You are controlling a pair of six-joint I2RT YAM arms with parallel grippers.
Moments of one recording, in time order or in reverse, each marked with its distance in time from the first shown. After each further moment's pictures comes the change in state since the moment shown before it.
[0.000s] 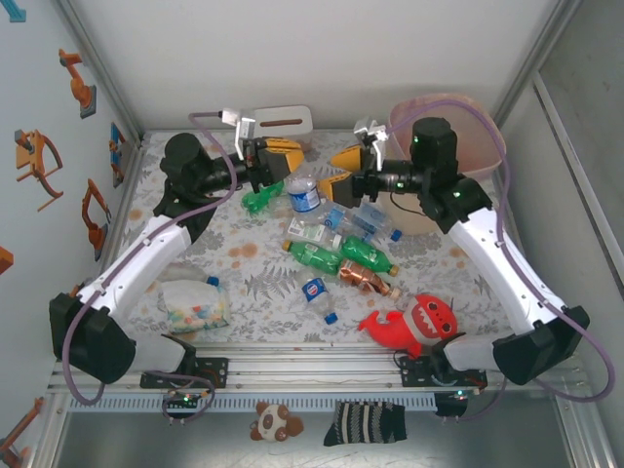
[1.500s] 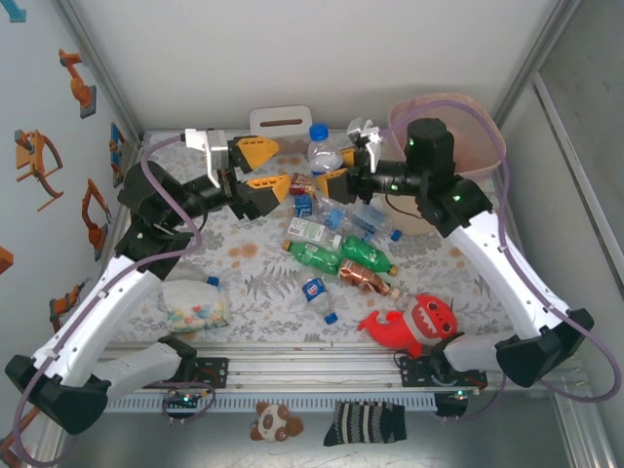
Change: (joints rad) left arm -0.087 -0.307 -0.043 -0.236 -0.250 0.275; right arm 0.035 -0.016 0.071 -0.064 0.183 -0.023
